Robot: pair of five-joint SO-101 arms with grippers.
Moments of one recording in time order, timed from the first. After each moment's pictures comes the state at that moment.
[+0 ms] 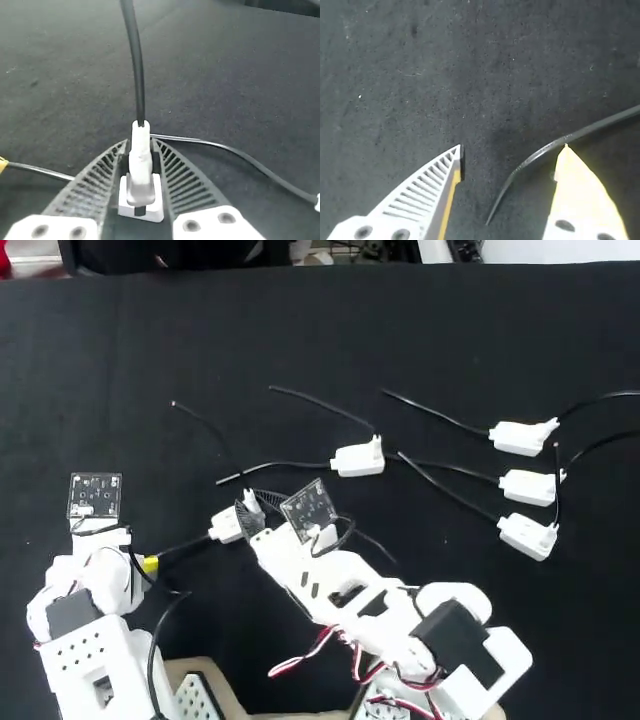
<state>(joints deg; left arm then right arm) -31.8 -77.6 83.8 61.0 -26.9 -40.5 -5.6 88.0 -54.9 -4.7</state>
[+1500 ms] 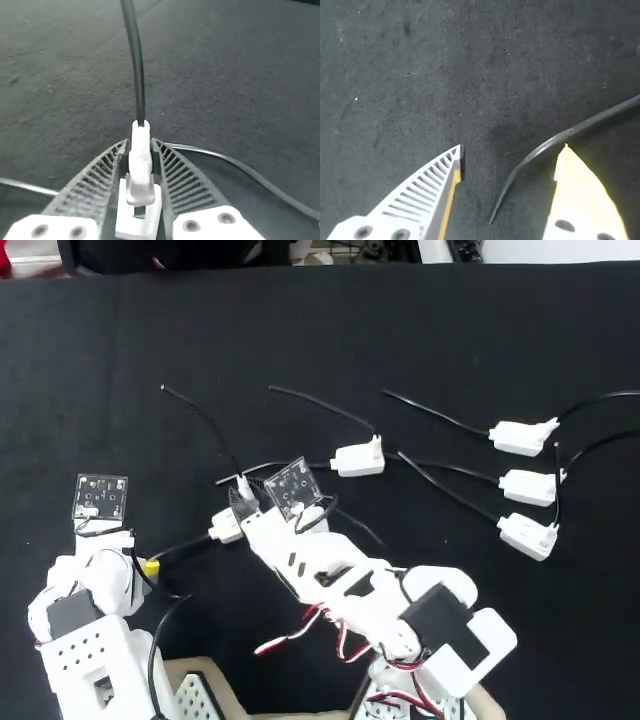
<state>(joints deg) -31.8 -77.6 84.4 60.9 -29.4 -39.4 0.1 78.4 -47.9 -4.2</state>
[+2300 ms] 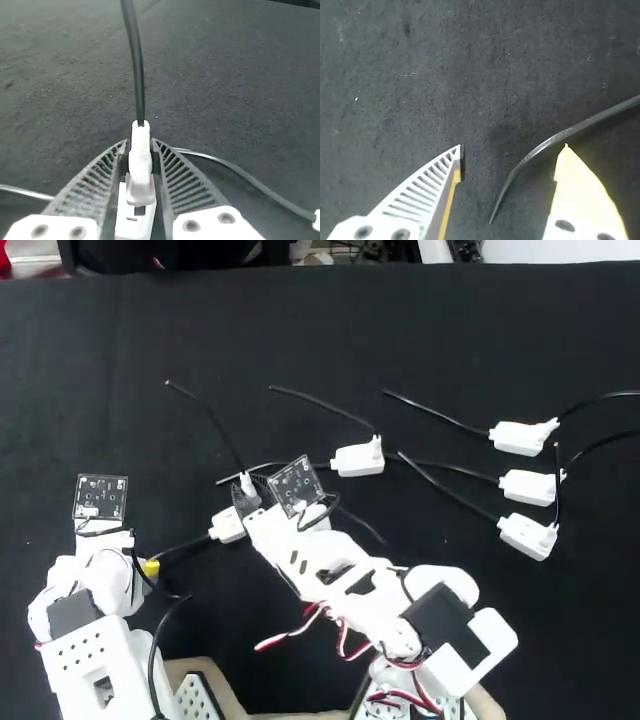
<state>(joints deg) -31.8 -77.6 84.4 60.9 -29.4 -38.5 0.1 78.4 -47.9 -4.2</state>
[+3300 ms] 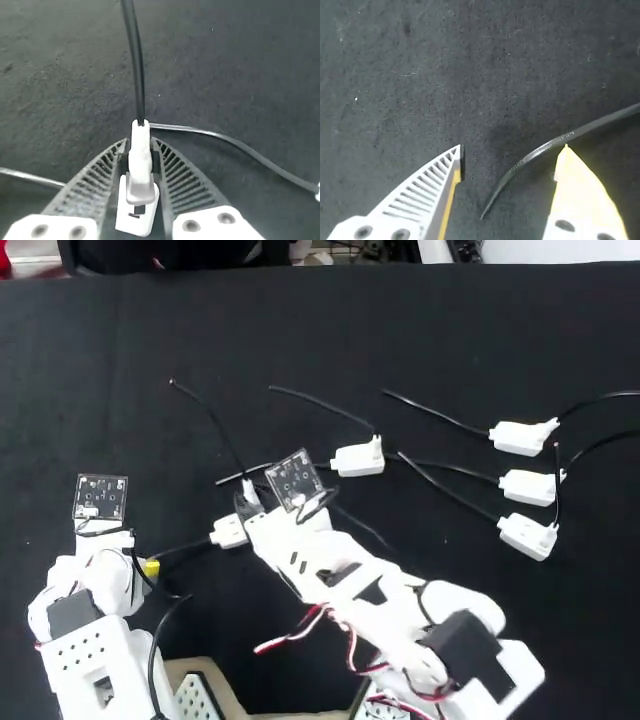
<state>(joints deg) -31.8 -77.6 84.4 60.9 -29.4 -39.0 -10.1 79.9 -31.9 -7.1</state>
